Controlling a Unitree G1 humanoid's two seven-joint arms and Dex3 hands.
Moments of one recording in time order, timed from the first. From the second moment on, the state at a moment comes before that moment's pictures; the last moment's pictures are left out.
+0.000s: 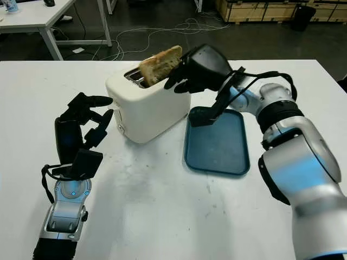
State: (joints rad) left arm -0.11 0.03 0.00 -0.06 0.35 -0.26 0.32; right arm -1.21 -0.46 0.57 1.25 -0.87 -0.85 -0.46
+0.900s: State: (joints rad) left arm -0.11 0.04 0.01 -0.06 0.35 -0.26 0.34; right arm -0.91 -0.48 0.26 0.97 -0.40 -0.96 -0.31
